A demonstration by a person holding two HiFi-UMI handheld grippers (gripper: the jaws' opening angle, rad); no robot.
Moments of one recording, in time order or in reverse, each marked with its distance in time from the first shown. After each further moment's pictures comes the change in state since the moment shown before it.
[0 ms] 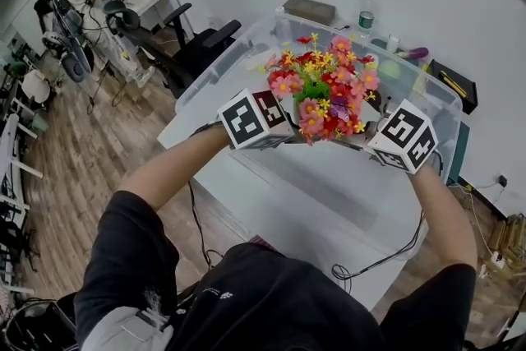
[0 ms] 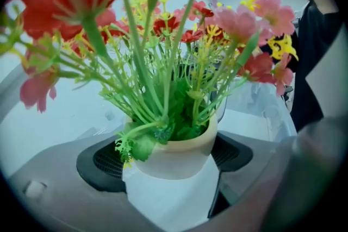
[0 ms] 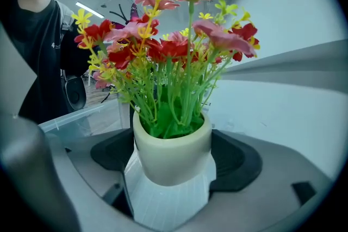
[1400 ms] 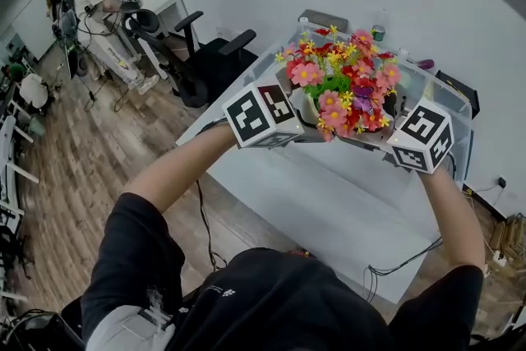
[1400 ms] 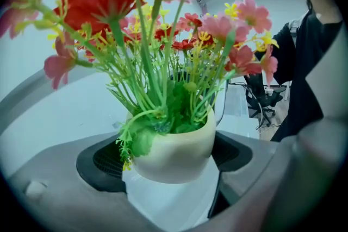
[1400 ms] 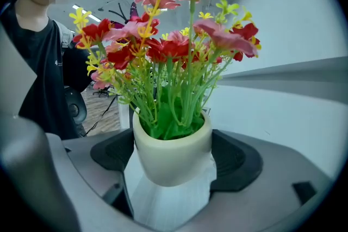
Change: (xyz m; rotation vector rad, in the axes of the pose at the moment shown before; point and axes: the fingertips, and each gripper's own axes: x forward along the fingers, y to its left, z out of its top) left arm -0.098 -0.007 -0.009 0.042 -0.105 0.009; right arm 0.028 0.049 0.081 0.020 -0.038 -0.025
